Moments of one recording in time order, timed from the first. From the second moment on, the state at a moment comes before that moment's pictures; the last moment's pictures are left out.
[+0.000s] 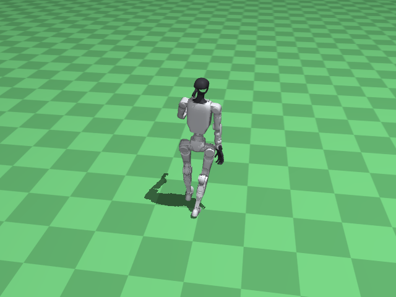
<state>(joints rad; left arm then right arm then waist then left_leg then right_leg) -0.38 0.28 -0.17 0.23 0.29 -0.71 0.57 -0.08 -0.07 0.11 1.68 -0.77 0.07 -0.16 -0.19 -0.03 -0.05 -0.27 -0.12 0.02 0.09 0.07 0.14 0.02 0.04 -0.19 0.25 -0.07 -0.05</state>
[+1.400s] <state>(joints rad) -0.04 0.18 0.14 1.66 0.56 -0.18 -0.01 -0.02 -0.14 0.44 0.94 -0.74 -0.32 0.21 -0.23 -0.03 0.03 0.05 -0.15 -0.02 0.06 -0.18 0.16 -0.36 -0.21 -0.49 0.21 -0.06 0.12</state>
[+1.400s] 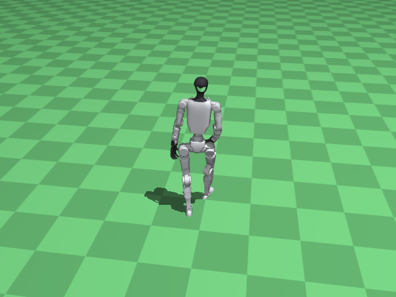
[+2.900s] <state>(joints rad) -0.02 0.14 0.01 1.63 0.74 -0.08 0.05 0.01 -0.12 0.02 1.63 -0.44 0.00 -0.03 -0.18 0.00 -0.03 -0.03 -0.09 0.02 0.05 -0.11 0.13 -0.18 -0.11 -0.28 0.28 -0.12 0.06</state>
